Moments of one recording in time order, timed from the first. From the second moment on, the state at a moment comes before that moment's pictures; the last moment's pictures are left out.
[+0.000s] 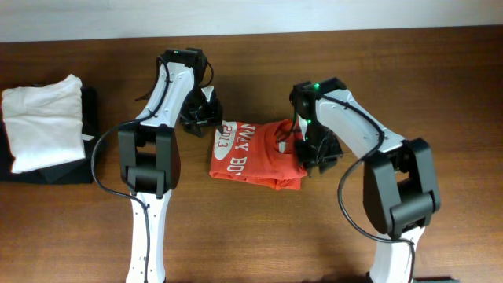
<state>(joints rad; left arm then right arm) -0.19 2.56 2.27 -1.46 0.26 -0.18 0.34 2.06 1.59 -1.39 -0.07 0.21</state>
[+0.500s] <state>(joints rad) -0.20 2.56 2.27 -1.46 0.25 -0.18 0.35 1.99 1.61 -1.21 -0.22 0.19</state>
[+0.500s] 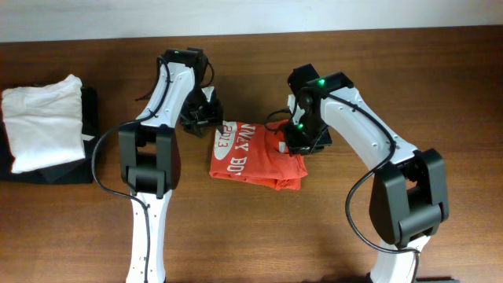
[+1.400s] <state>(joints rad) -0.21 2.56 2.27 -1.45 0.24 -0.18 0.36 2.00 1.48 -1.15 -0.18 0.31</state>
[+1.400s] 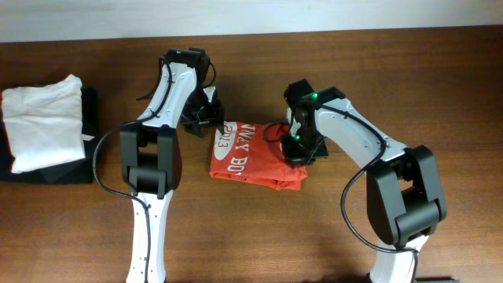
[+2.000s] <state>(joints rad) -0.21 2.56 2.27 -1.45 0.24 -0.18 0.29 2.00 1.52 -1.30 -0.04 0.48</state>
